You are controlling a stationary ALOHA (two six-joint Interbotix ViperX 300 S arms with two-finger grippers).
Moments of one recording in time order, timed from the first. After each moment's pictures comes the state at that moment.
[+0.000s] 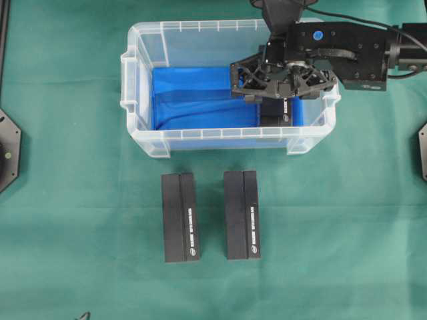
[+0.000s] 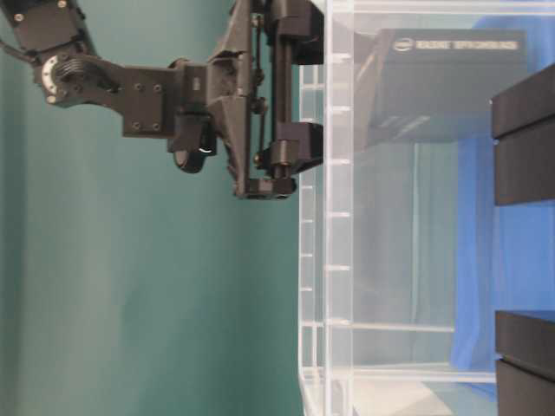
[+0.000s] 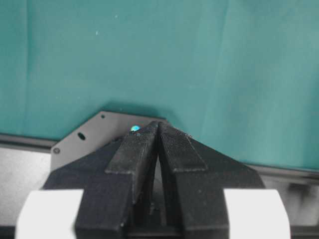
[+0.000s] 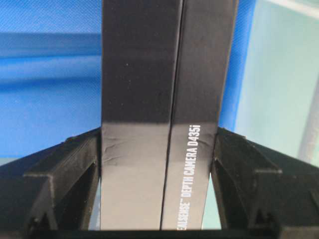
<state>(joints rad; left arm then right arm) -0.08 -0.83 0.49 0.02 1.54 -0.25 -0.19 0.12 0.17 -0.13 1.19 1.54</state>
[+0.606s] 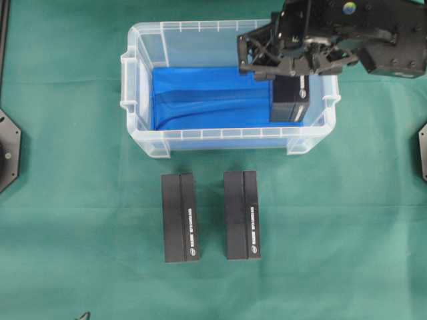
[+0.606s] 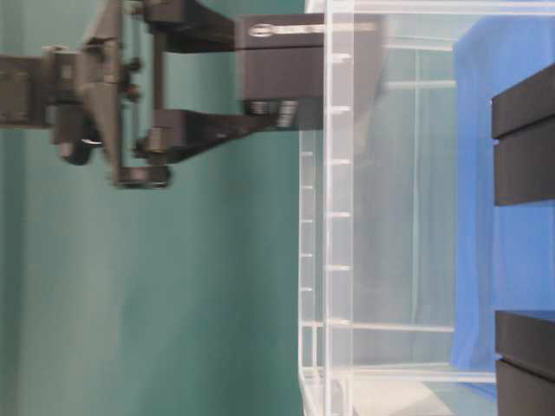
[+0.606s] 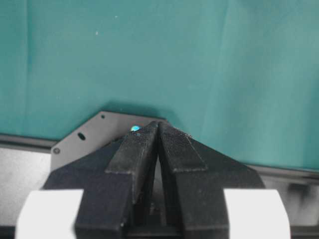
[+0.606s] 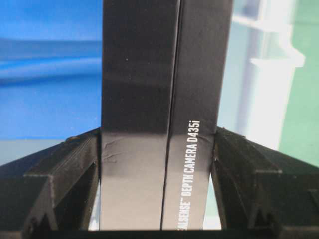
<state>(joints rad) -0.08 -0.83 0.49 0.02 1.55 -0.25 -0.15 0.04 -0.05 -0.24 1.50 1.54</state>
